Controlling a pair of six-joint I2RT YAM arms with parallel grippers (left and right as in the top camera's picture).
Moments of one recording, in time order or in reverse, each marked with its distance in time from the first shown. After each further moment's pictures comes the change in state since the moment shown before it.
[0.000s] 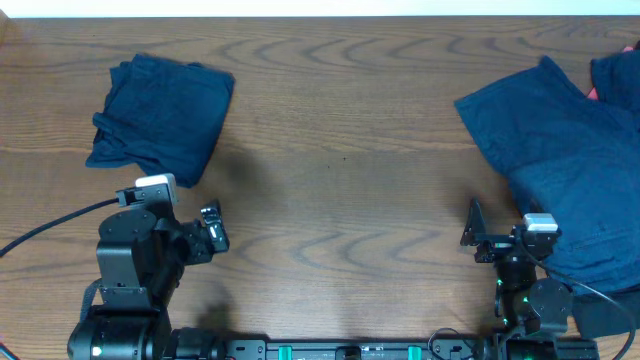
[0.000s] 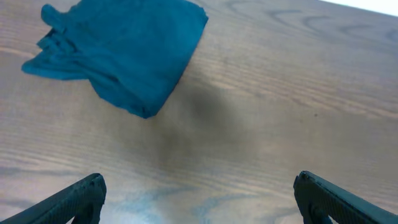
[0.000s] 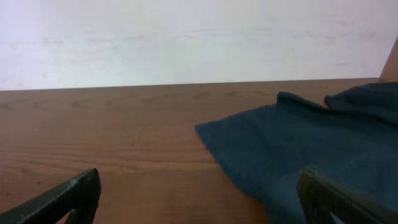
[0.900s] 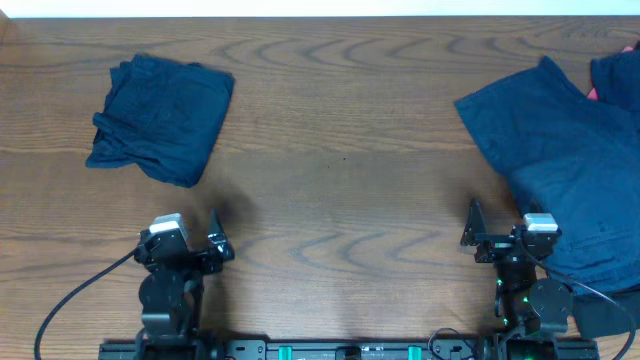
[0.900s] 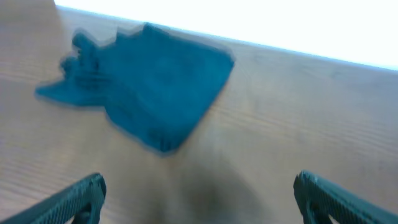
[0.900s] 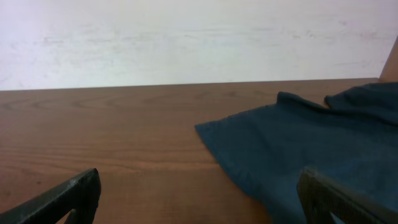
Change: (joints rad) left arm 0.014 -0.568 -0.719 0.566 -0.122 0.020; right arm 0.000 0.000 0.000 0.000 0.000 0.000
